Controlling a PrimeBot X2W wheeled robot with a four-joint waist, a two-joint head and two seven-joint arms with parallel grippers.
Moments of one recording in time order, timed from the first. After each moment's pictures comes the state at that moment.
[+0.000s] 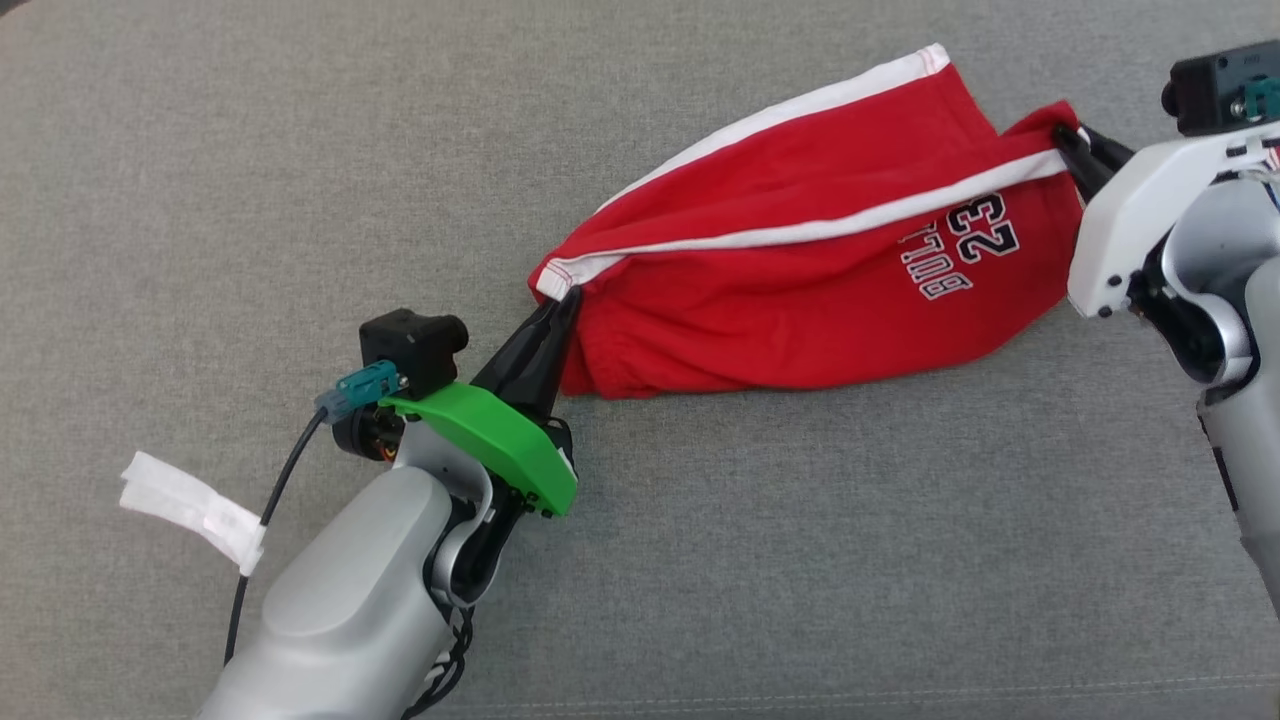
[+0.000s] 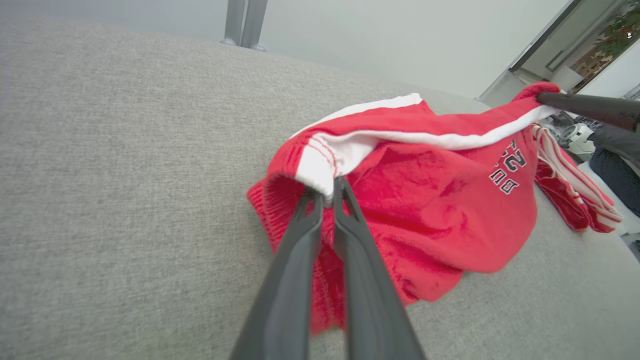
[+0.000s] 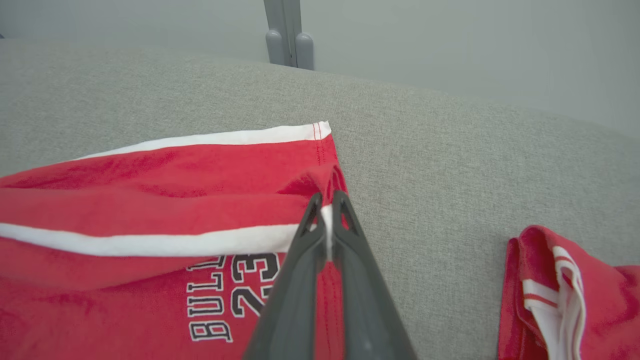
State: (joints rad) left arm -0.61 0.21 -0.76 0.47 -0.87 -0.05 -0.20; right arm -0.67 -0.39 0.16 0.28 0.39 0.13 0.48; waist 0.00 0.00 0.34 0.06
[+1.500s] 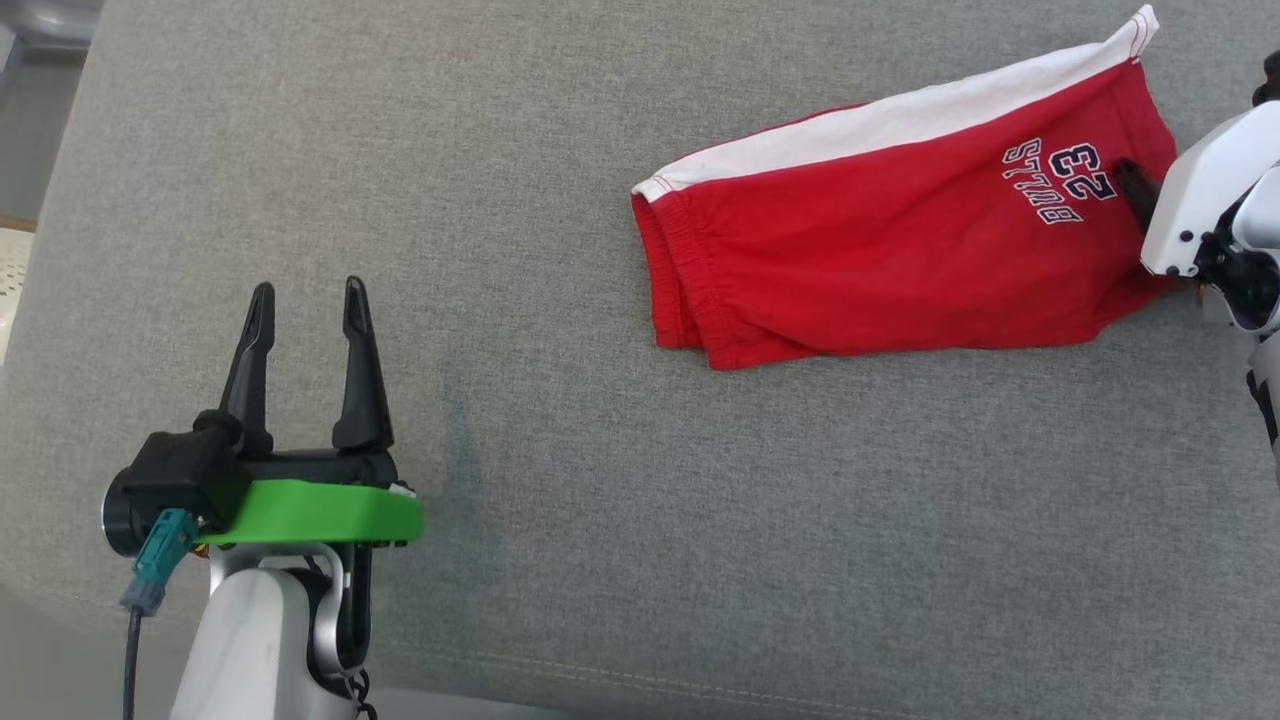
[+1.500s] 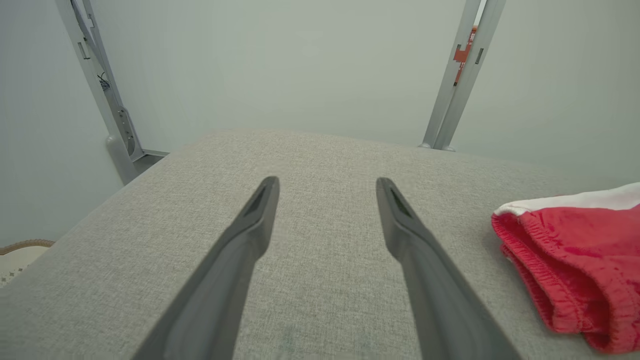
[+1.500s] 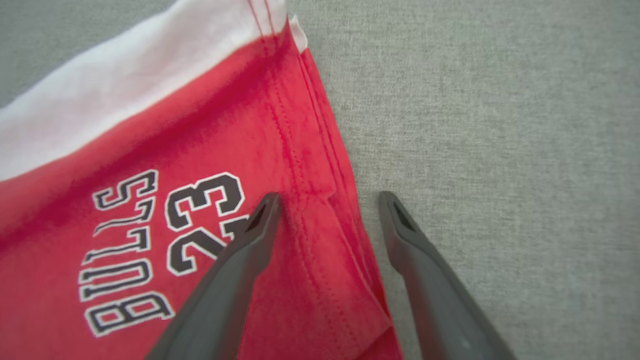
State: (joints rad) left arm -0.25 0.06 -0.09 0.12 -0.28 -0.03 -0.26; right arm -0.89 -0.39 0.08 0.81 0.40 0.13 0.49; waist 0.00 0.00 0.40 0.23
